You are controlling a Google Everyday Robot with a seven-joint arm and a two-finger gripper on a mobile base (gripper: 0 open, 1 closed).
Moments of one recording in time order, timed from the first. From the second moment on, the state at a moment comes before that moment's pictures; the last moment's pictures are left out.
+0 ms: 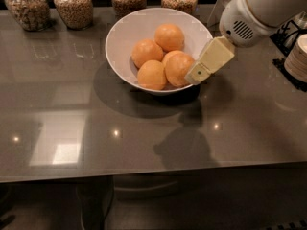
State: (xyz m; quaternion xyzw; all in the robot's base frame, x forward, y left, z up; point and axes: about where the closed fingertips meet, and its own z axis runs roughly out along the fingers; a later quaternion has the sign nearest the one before) arm 0.531 -0.135 0.982 -0.46 0.83 0.01 0.31
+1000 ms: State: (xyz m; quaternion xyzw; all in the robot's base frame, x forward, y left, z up) arm 0.551 -0.107 0.957 -0.38 0.87 0.05 0.33
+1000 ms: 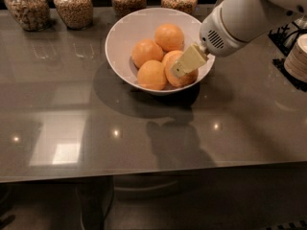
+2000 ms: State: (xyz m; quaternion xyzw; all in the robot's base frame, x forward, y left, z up) arm 0.561 -0.102 0.930 -0.35 0.88 0.06 0.31
